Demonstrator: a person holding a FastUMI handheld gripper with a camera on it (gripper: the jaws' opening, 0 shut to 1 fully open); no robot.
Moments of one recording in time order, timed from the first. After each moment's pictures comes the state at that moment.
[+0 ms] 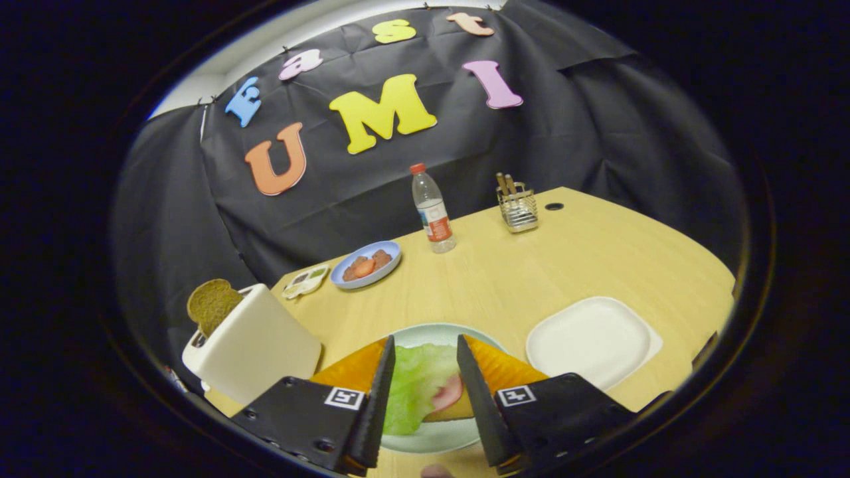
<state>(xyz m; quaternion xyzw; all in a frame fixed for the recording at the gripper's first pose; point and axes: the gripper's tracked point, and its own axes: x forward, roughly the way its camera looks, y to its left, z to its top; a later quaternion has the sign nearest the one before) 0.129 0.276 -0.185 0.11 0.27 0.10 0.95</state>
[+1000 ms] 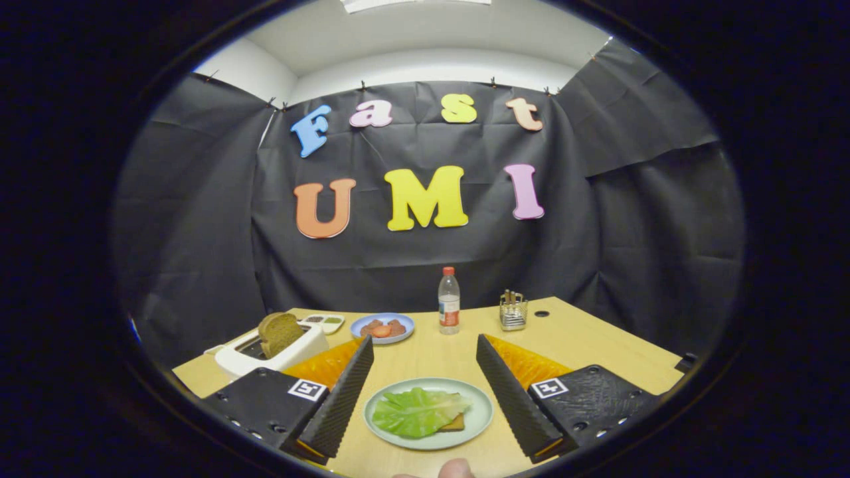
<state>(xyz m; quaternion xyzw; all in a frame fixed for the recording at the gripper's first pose) 0.043 0.315 -0.060 0.02 0.09 0.11 0.99</state>
